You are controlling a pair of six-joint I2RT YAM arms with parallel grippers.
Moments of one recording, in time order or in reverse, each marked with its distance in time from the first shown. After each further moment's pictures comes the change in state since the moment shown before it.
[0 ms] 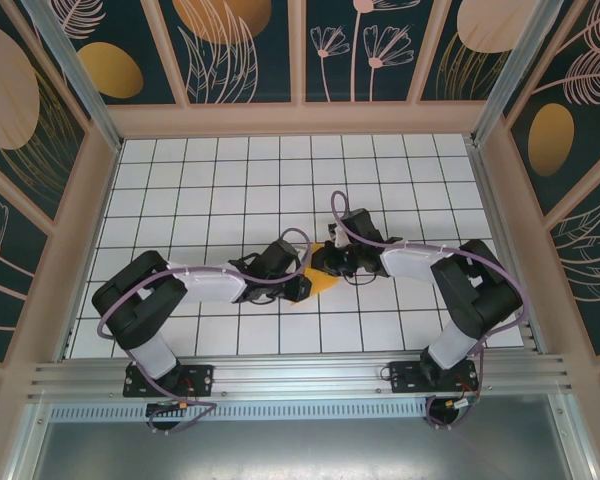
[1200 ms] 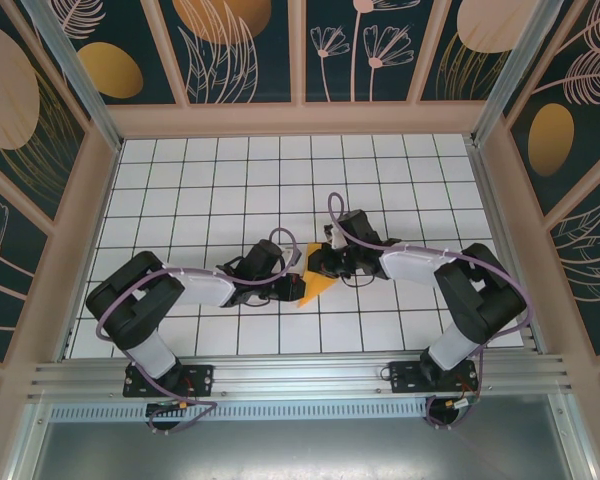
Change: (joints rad) left arm 0.074 -0.008 -0.121 0.224 0.218 -0.106; right arm 0.036 -0.032 0.002 -0.016 -0.001 -0.009
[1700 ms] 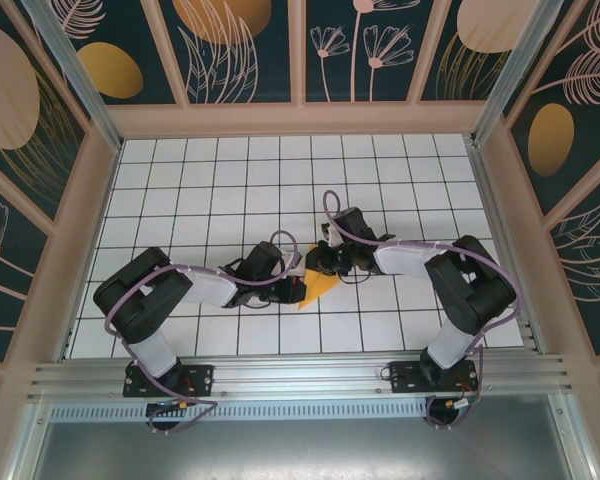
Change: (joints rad) left arm 0.011 0.044 -0.013 0.053 0.052 -0.027; right arm 0.002 0.076 0.050 -0.009 0.016 -0.001
